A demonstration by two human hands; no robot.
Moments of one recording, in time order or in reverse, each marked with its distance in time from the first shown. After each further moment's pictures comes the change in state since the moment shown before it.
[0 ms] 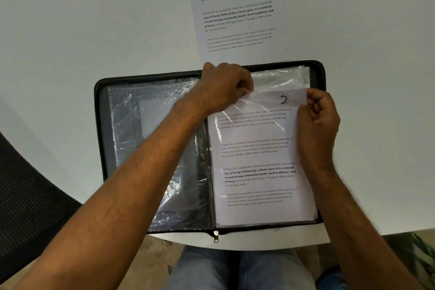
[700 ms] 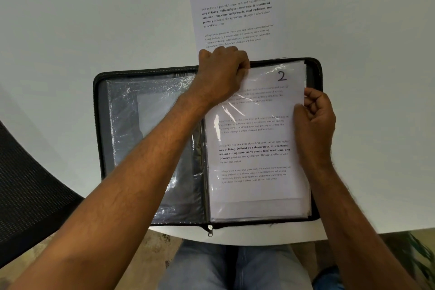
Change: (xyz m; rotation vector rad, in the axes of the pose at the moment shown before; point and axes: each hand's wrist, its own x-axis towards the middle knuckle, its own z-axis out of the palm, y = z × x) left_hand 0.009 0.008 0.004 0.043 0.237 -0.073; right_hand 0.002 0.009 -0.012 -0.012 -0.059 0.078
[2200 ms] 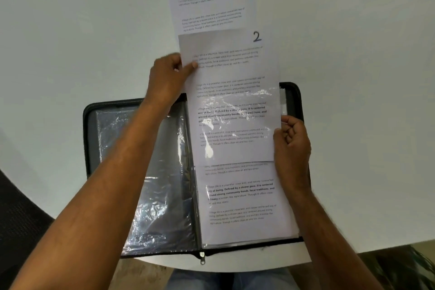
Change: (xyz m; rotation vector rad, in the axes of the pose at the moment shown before) left_hand 0.012 -0.044 -0.039 -0.701 0.231 -0.466; right_hand -0.002 0.009 0.003 0.021 0.000 0.063
